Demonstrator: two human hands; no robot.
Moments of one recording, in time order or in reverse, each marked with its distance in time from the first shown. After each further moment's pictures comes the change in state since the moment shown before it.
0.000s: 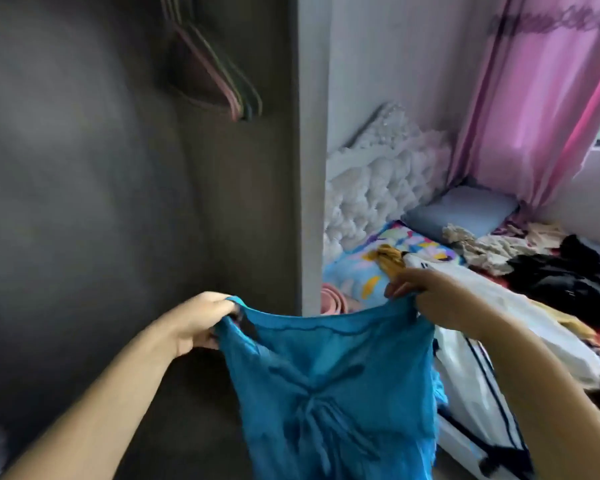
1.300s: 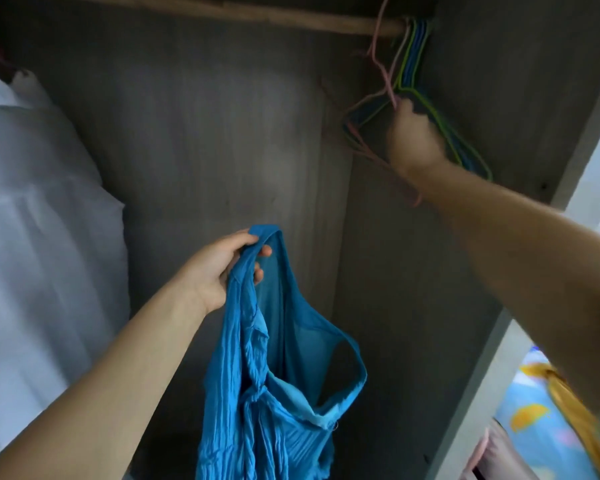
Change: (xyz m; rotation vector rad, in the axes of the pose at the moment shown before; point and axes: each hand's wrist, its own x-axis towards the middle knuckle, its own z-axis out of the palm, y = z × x) left_hand -0.050 0.043 -0.192 -0.840 0.524 0.313; right_hand 0.265 -0.367 0.070 -0.384 0.670 -0.651
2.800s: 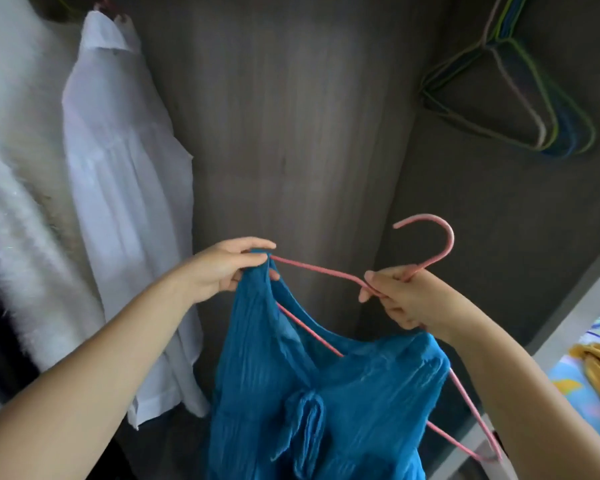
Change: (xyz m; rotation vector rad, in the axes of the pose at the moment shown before) left_hand -0.044 -0.022 -0.142 0.531 -0.092 -0.062; right_hand -0.266 -0.061 -0.011 0.963 -1.104 0.312
